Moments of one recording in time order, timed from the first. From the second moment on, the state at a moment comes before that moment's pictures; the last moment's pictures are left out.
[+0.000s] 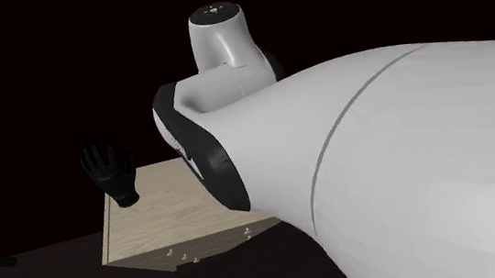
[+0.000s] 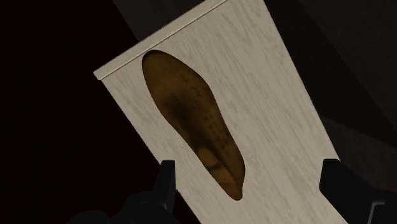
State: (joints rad) arm 0.19 -0.25 -0.29 -2.47 -0.11 2.20 -0.85
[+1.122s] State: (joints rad) arm 0.22 0.30 -0.26 -2.36 0.04 2.56 -1.43
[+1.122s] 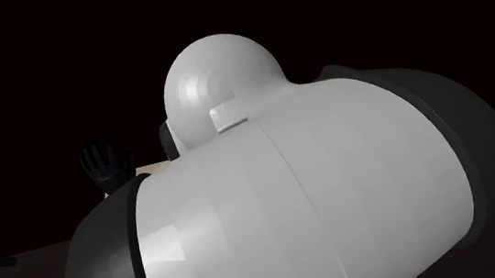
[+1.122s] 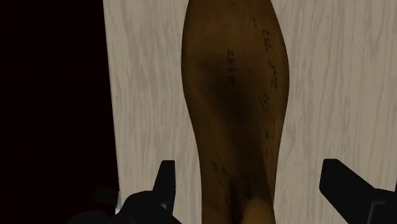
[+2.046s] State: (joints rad) arm 0.21 0.35 -0.25 -2.35 0.06 2.60 -1.44
